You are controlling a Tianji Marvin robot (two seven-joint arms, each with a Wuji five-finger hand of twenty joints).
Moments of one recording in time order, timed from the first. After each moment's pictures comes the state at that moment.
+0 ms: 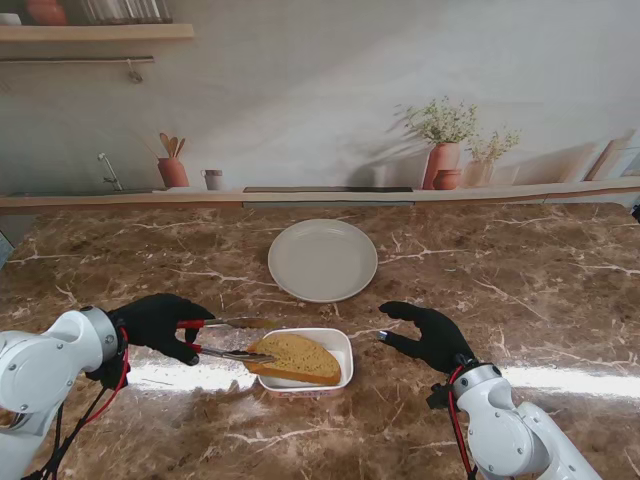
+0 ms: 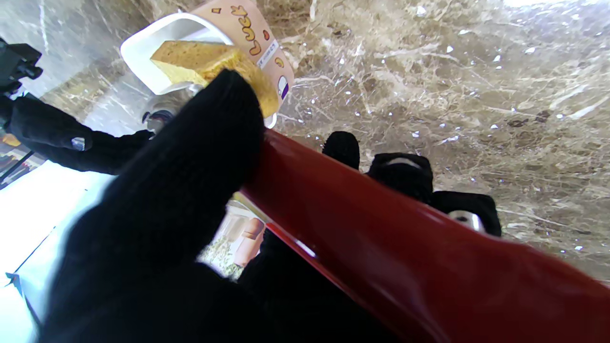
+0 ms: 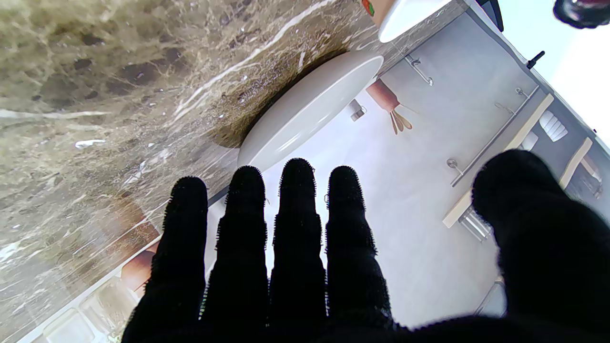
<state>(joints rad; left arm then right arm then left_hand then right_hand) 1.74 -0.98 -1.56 -1.95 0.61 -0.11 -0.69 -1.79 -1.12 1.34 -1.62 -0.54 -0.17 -0.14 0.83 -0.67 0.63 -0.16 0.69 0.18 0.19 0.17 0.93 0.09 0.43 0.91 1.04 0.18 1.05 1.27 0.74 0.24 1.56 1.19 0.23 -0.40 0.66 -0.07 0.58 -0.06 0.25 0.44 0.76 -0.04 0.17 0.28 0.65 0.01 0.16 0.27 0.31 0.07 0.69 0.34</state>
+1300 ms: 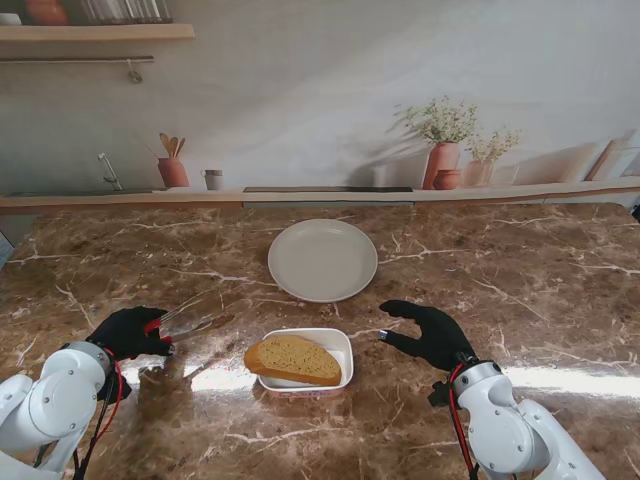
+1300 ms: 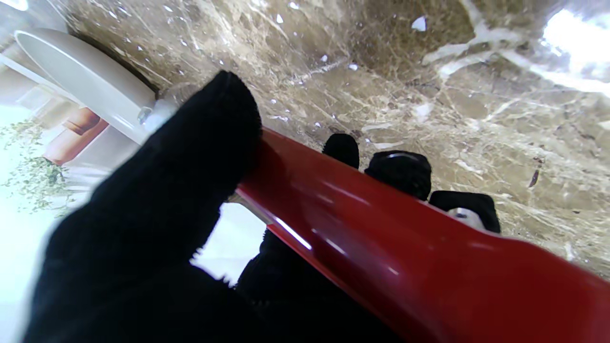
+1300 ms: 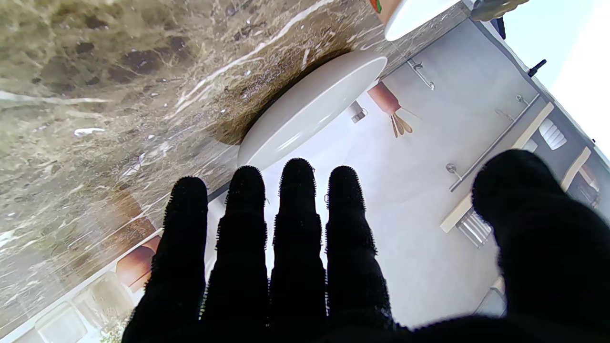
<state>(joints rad) 1.81 -1.06 -1.54 -1.75 0.61 0.20 -0.24 -1.78 -1.12 1.34 -1.62 -0.56 -0.17 -0.13 0.80 -0.69 0.69 -0.17 0.69 0.17 0.07 0.10 0.90 0.09 0.51 0.90 1.04 0.18 0.99 1.27 0.73 0.24 1.54 1.19 0.23 -0.40 0.66 -0.07 0.58 -0.06 0.25 0.44 0.76 -0.04 0.17 0.28 0.65 0.01 0.16 0.27 0.31 0.07 0.69 0.34</state>
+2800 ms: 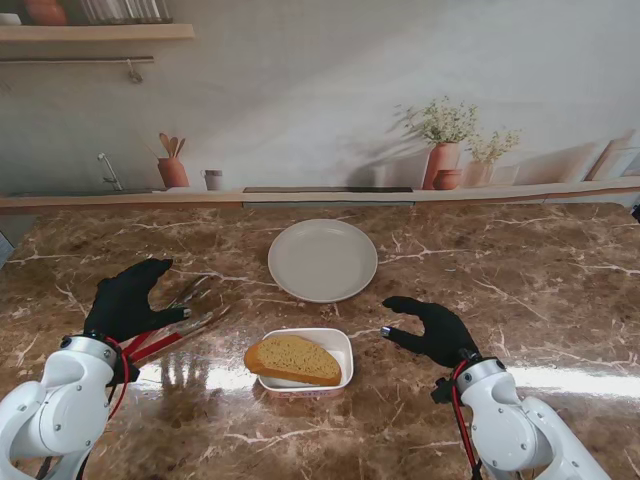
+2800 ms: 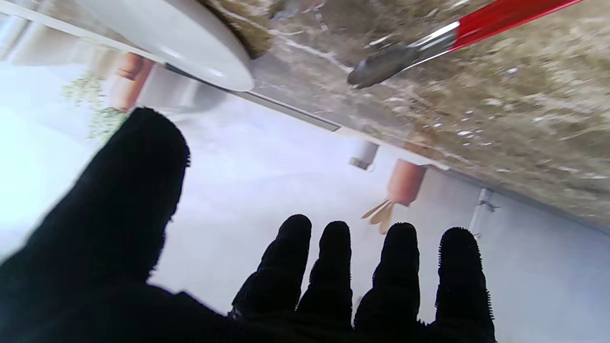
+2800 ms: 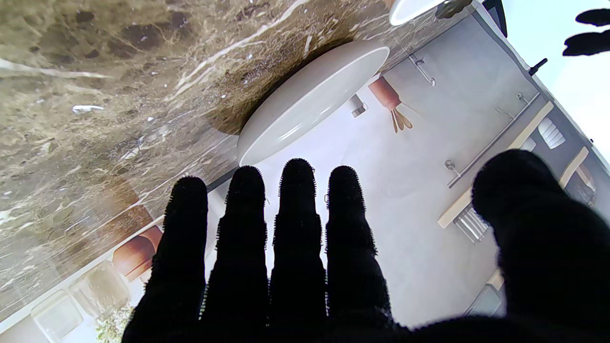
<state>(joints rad) 1.85 -1.10 -1.53 -1.84 0.75 0.08 0.03 -1.78 -1.12 1.36 -1.63 -0.58 -0.18 -0.14 0.53 -0.52 0.57 -0.12 0.40 0.16 0.06 0.08 0.25 0.09 0.32 0.27 0.21 0.23 0.20 0.41 -0.07 0.28 0.69 0.51 0.23 -0.40 0.66 -0.07 0.58 -0.06 0.25 0.44 0.76 -0.04 0.17 0.28 0.65 0.01 0.16 0.27 0.31 0.07 0.69 0.34</state>
